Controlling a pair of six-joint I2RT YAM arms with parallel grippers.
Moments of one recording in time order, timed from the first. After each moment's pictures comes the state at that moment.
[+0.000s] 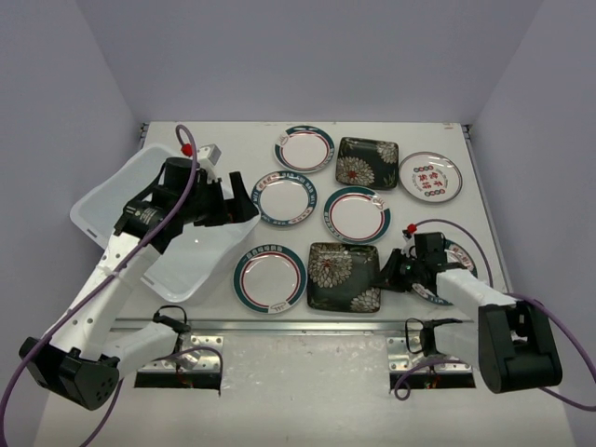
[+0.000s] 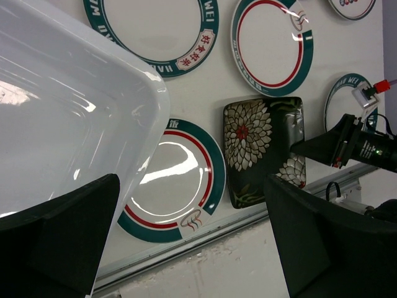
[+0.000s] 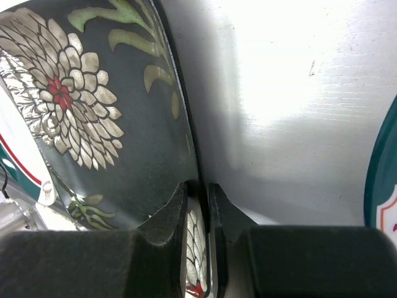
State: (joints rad) left arm -0.32 1.04 1.14 -0.78 0.18 -0.47; right arm 0.09 1.16 0.27 -0.16 -0.44 0.49
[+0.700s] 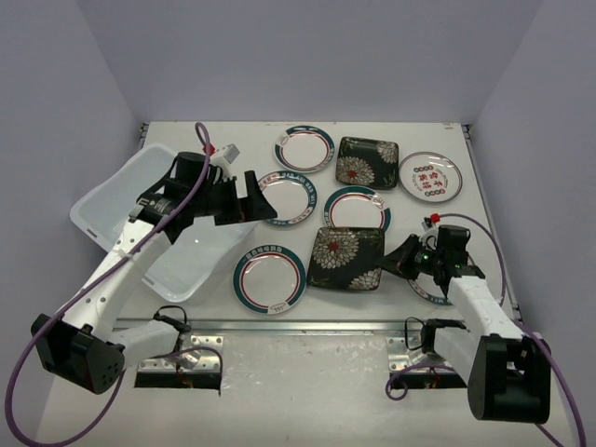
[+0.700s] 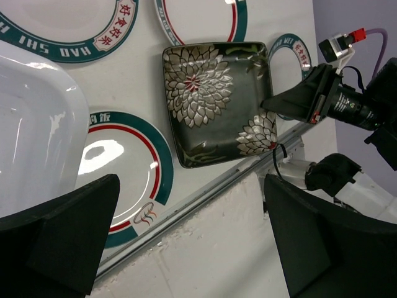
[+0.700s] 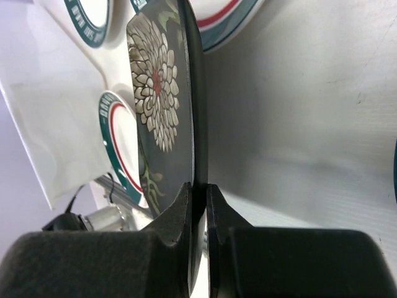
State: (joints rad) left arm -0.32 1.13 1.12 -0.68 0.46 -0.51; right arm -0.09 0.98 0.30 -0.18 -0.68 0.65
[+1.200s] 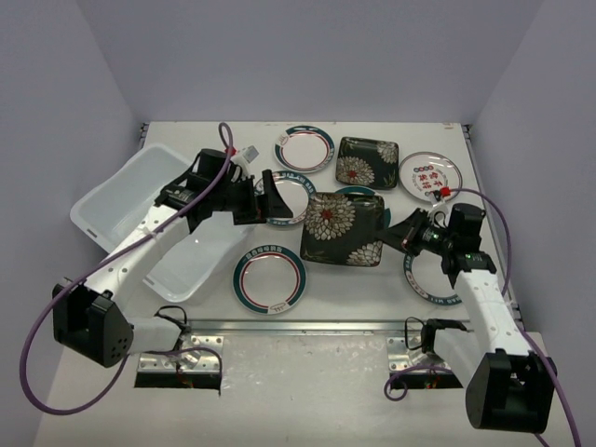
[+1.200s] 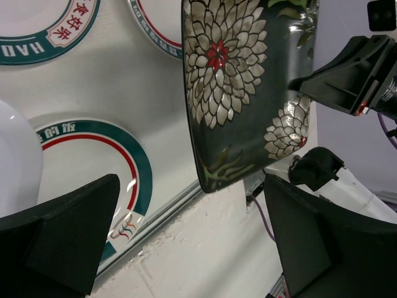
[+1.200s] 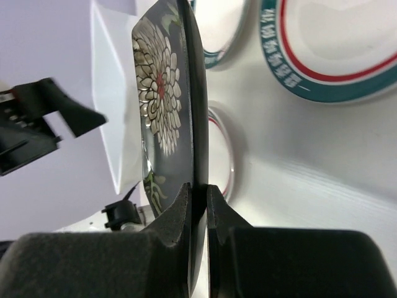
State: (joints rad) left arm -0.37 1.28 1.11 -0.56 0.54 -0.58; right arm -0.10 0.92 0.48 -0.15 -0.83 0.76
